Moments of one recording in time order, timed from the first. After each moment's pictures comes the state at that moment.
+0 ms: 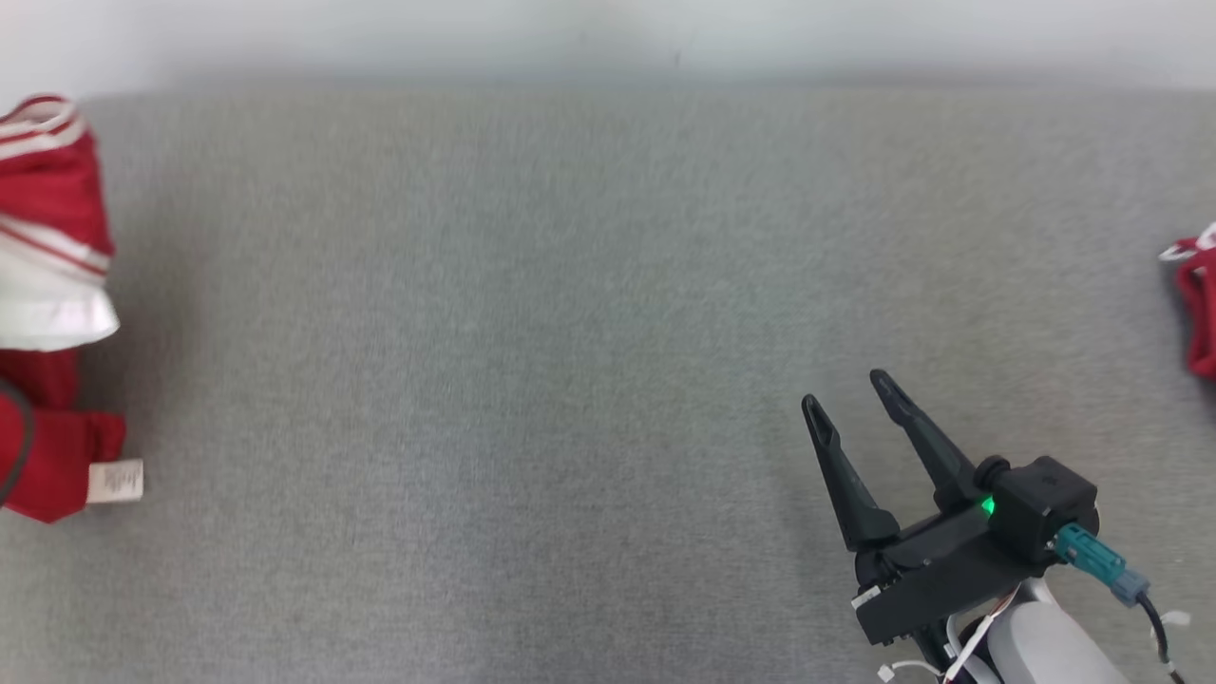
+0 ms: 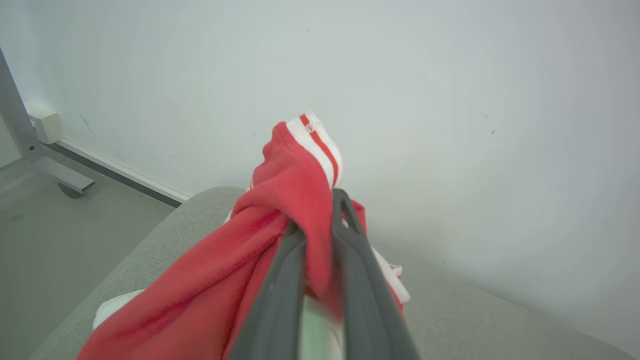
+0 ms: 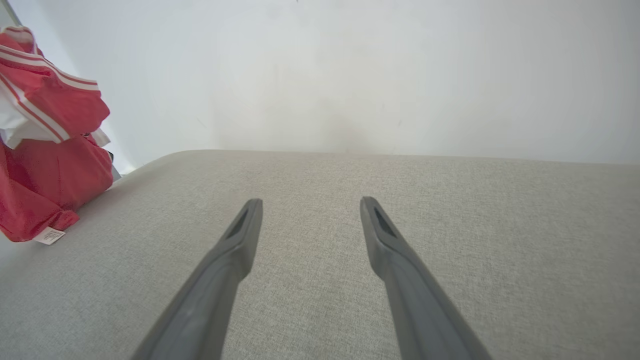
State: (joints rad) left arm -0.80 0.45 0.26 0.34 -0.70 -0.06 0.48; right arm -0.25 -0.26 0.35 0.13 0.39 0.13 -0.19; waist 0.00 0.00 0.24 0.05
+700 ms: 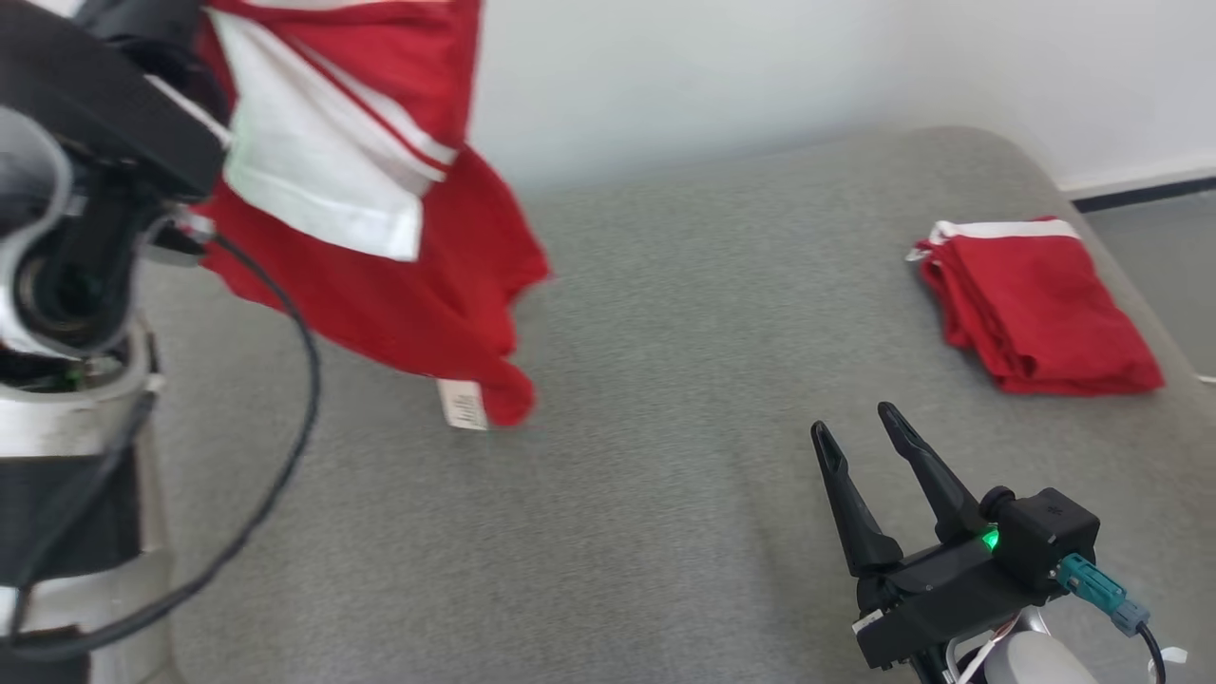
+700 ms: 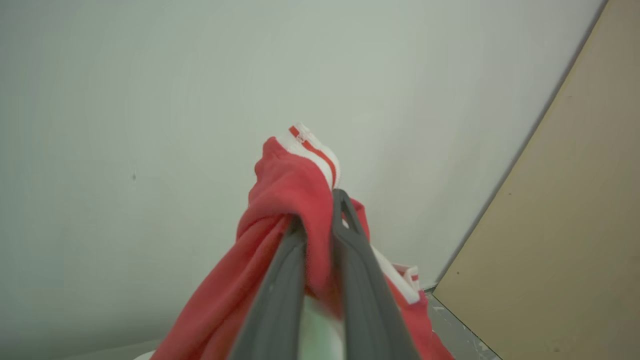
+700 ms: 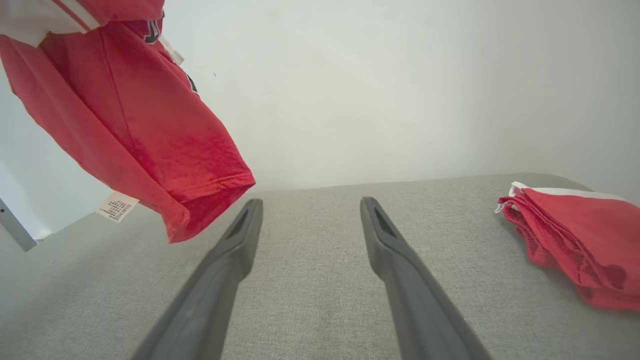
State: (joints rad) left arm -0.91 0.19 0.01 0.01 -0.75 -0.03 0.58; right arm -0.19 -0.23 0.32 0.16 0.41 0.13 -0.22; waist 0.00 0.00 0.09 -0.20
